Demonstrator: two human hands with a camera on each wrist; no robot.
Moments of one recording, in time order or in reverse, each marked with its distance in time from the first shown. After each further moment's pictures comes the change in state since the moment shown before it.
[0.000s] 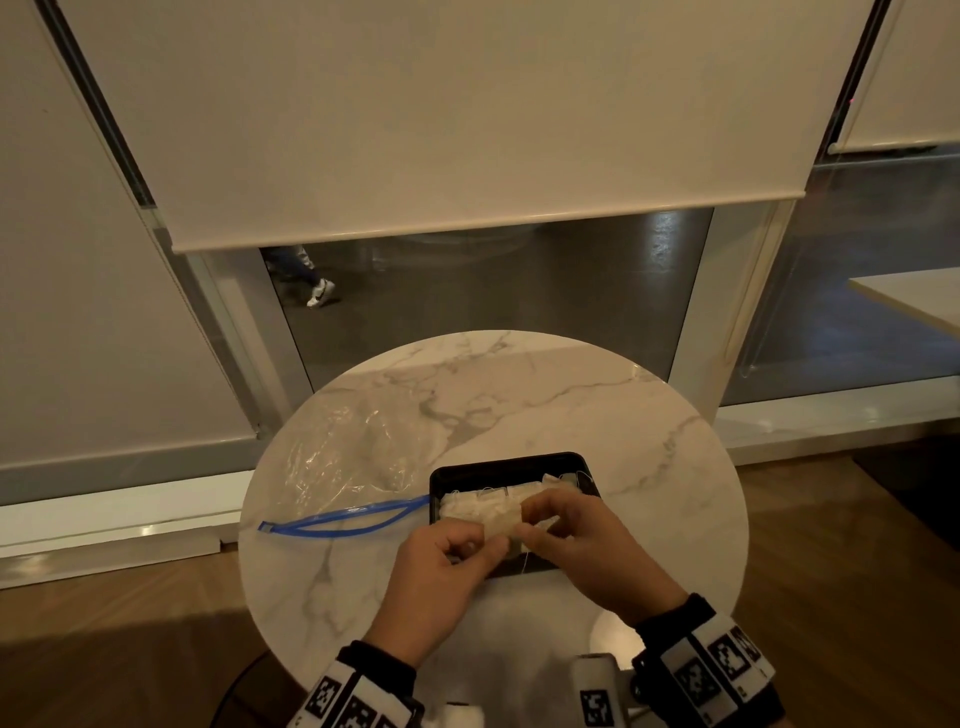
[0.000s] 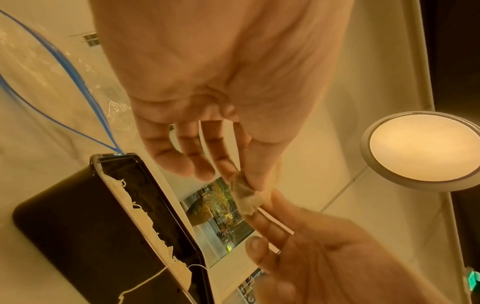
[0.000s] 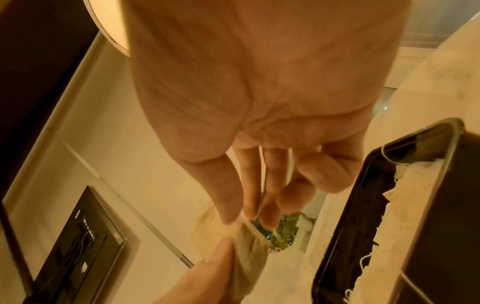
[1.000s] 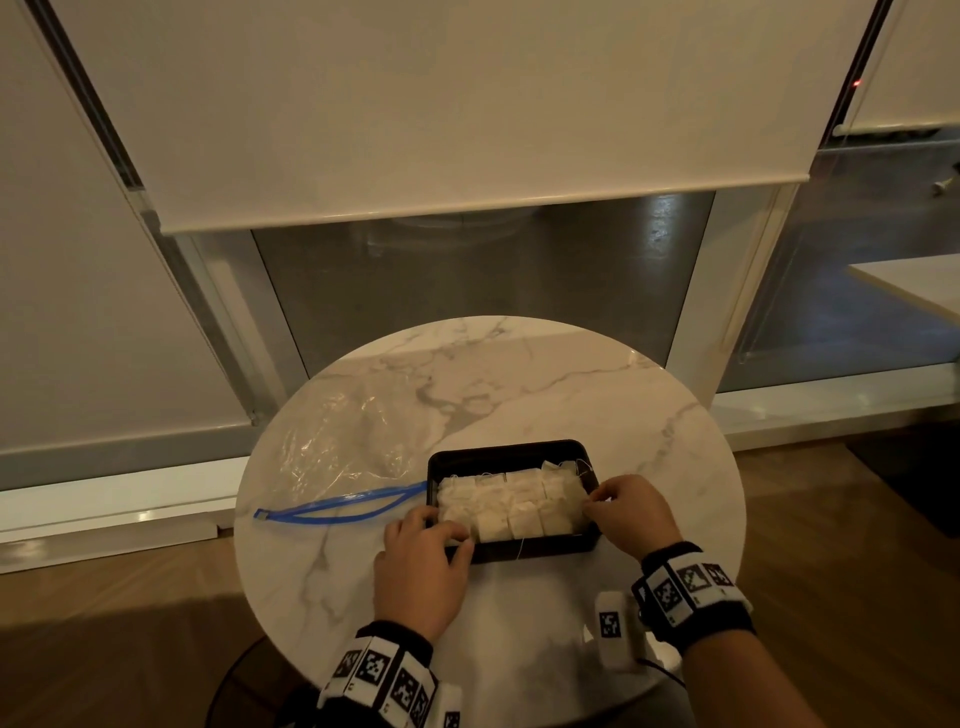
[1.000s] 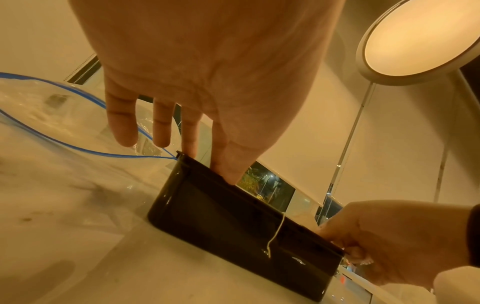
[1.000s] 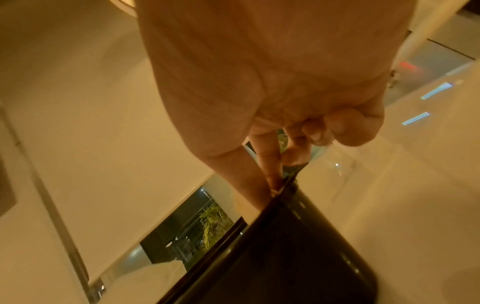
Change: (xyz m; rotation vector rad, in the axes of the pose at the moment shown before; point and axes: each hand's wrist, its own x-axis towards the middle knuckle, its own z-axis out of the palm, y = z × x) left_hand 0.014 -0.058 0.013 0.739 0.075 -0.205; right_hand 0.045 0.074 -0.038 -0.423 0.283 0.411
